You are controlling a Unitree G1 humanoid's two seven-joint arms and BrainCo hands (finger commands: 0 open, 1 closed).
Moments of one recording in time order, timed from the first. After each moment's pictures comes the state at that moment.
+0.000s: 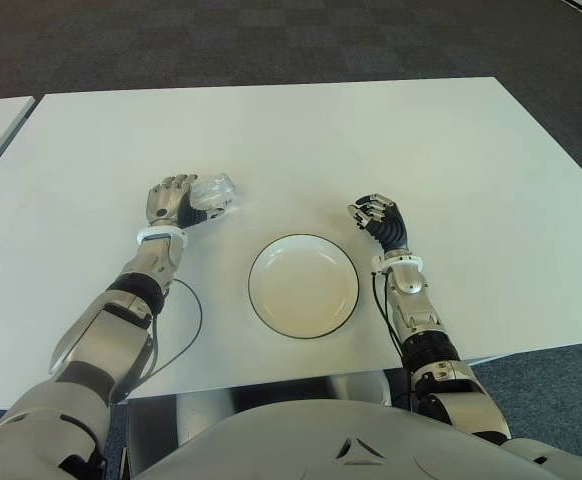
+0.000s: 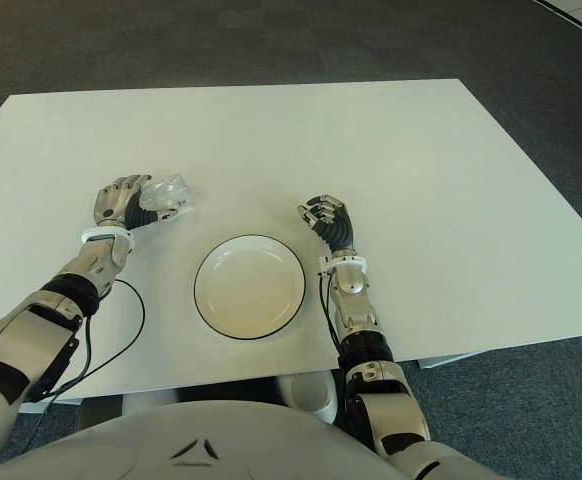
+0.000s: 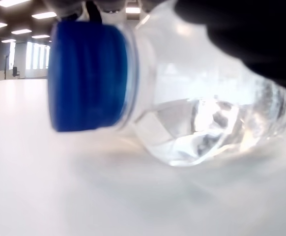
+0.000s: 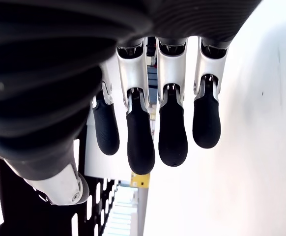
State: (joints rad) left arm -0.53 0.41 -0.44 1.11 0.73 -0.02 0.50; right arm -0.22 -0.06 -0.02 0.58 -0.08 -0.33 -0.08
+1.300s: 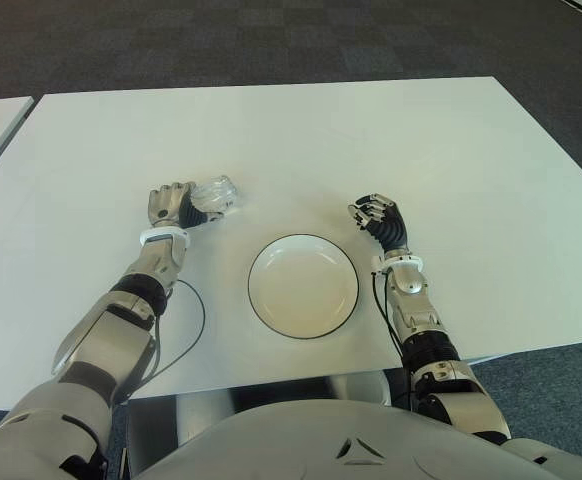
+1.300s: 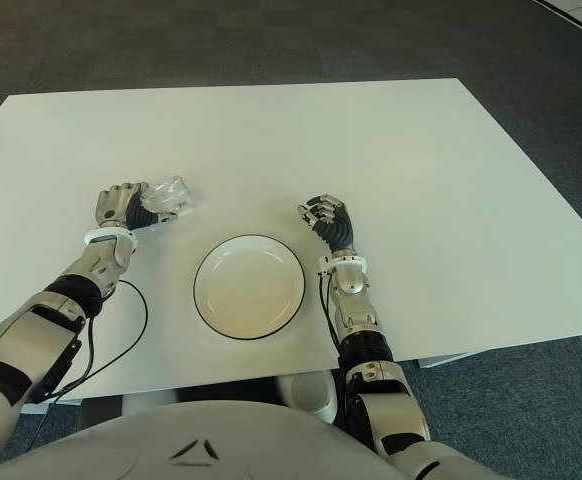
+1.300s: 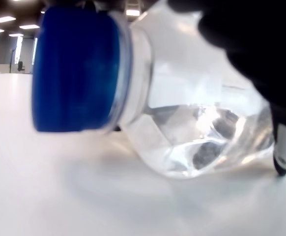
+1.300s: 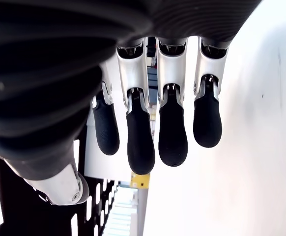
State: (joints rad) left arm -0.52 0.40 -0.44 1.10 0.66 -0.02 0.52; right arm -0.22 -0.06 -0.02 0.58 -0.09 -0.33 -0.08
